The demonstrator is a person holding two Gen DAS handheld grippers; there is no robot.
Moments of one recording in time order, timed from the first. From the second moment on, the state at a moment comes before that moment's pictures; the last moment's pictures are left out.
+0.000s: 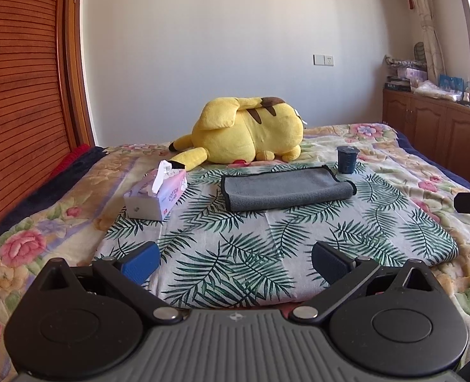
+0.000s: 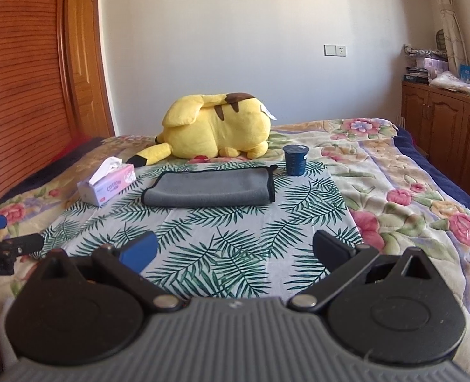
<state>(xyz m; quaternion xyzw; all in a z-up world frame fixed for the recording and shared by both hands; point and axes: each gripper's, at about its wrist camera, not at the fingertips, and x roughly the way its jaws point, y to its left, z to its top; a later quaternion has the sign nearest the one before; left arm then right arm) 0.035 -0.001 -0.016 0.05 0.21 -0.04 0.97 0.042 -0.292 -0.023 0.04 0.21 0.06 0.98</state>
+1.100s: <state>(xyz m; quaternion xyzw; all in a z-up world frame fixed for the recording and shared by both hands) 0.027 0.007 -0.005 0.04 0.17 -0.03 0.98 0.029 -0.292 -0.016 0.02 0.15 0.03 0.99</state>
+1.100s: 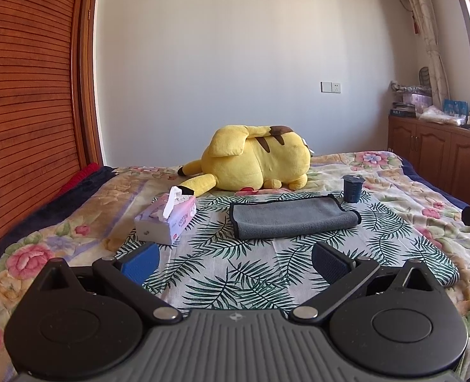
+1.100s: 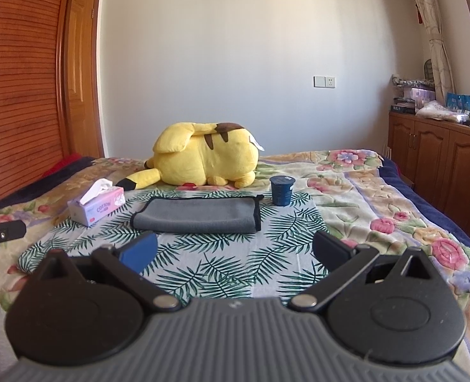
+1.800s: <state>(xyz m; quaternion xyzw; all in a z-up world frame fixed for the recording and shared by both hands) 0.027 0.005 -0.005 0.04 0.17 -0.03 0.98 0.028 -0.295 -0.015 0.02 0.15 0.03 0.99</state>
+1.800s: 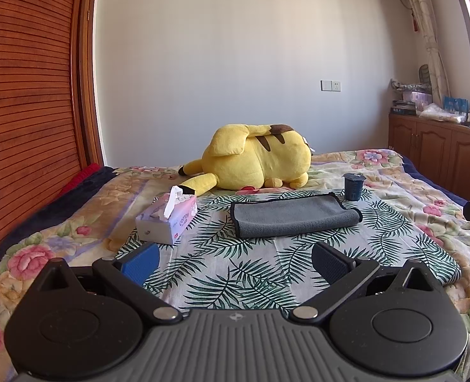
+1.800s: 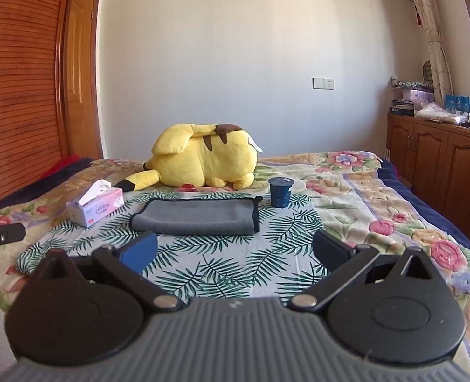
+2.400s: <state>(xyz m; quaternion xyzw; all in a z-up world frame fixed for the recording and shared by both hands) 0.027 0.006 -0.006 0.05 0.17 -0.03 0.98 0.029 -0.293 -0.015 0.02 0.15 0.03 0.99</state>
